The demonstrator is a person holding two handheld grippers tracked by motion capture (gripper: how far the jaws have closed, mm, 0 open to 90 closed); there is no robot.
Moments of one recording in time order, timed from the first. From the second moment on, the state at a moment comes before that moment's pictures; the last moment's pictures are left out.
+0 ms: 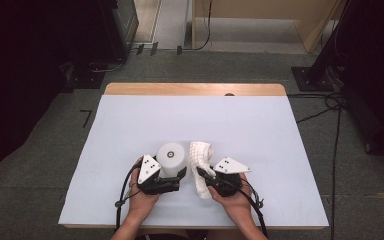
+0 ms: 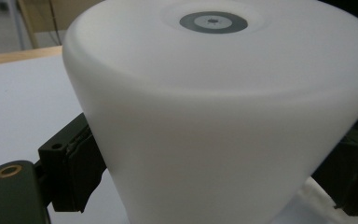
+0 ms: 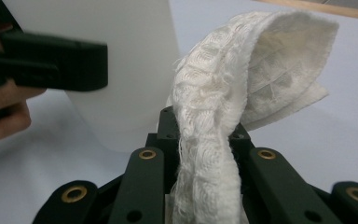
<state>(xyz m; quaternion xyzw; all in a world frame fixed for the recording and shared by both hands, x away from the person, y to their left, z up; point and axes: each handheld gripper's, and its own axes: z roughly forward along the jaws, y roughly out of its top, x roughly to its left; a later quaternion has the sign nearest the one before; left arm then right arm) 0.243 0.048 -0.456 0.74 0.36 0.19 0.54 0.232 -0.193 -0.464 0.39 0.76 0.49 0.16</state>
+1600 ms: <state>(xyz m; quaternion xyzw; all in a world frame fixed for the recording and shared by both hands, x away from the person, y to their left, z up) 0.253 0.046 -0.450 0.75 0.34 0.18 0.54 0.227 -0.192 -0.451 0.38 0.76 0.51 0.16</state>
